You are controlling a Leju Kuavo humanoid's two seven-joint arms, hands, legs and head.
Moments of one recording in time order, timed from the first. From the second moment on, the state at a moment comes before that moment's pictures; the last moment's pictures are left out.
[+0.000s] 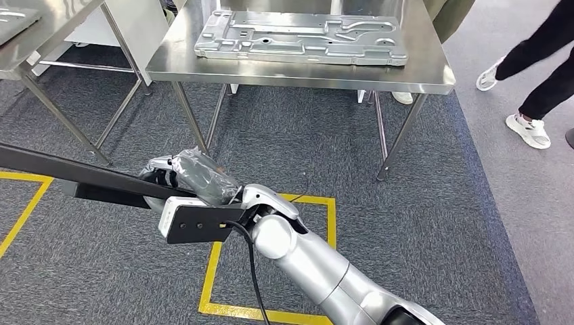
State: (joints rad) left arm -0.17 -0.20 1.21 -0.21 -0.54 0.07 -0.36; right arm -0.71 0.35 0.76 -1.09 0.41 0.08 -0.42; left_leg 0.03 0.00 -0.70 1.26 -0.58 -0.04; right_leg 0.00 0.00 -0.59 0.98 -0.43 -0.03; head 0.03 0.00
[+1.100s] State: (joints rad) left arm -0.16 -0.20 1.21 -0.21 -0.53 0.07 -0.37; right arm -0.71 0.35 0.74 -1.10 0.42 0.08 -0.42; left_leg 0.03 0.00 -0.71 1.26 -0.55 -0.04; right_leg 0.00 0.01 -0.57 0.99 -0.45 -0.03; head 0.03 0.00
